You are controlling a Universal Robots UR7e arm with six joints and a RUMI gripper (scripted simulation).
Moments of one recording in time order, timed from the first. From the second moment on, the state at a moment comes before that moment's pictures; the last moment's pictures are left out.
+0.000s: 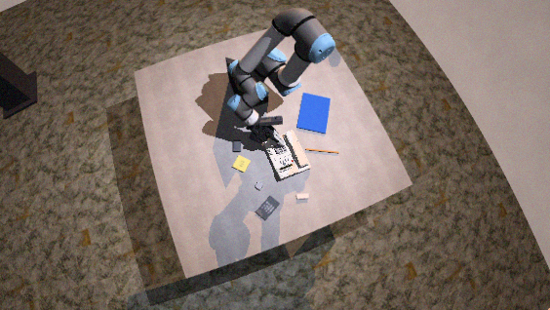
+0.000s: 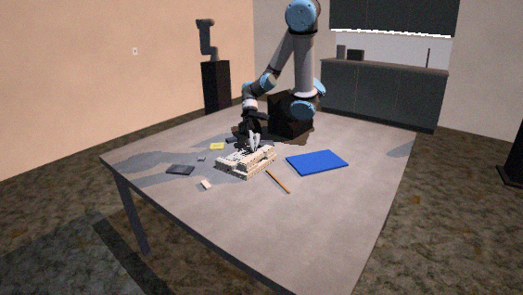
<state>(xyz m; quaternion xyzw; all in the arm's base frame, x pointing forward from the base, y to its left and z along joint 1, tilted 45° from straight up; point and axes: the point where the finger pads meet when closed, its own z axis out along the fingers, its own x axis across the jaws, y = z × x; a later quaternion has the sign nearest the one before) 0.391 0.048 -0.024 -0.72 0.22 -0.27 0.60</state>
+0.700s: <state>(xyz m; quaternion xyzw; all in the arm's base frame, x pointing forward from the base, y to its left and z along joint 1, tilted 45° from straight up) 0.391 0.050 -0.026 -0.72 0.22 -0.27 0.60</state>
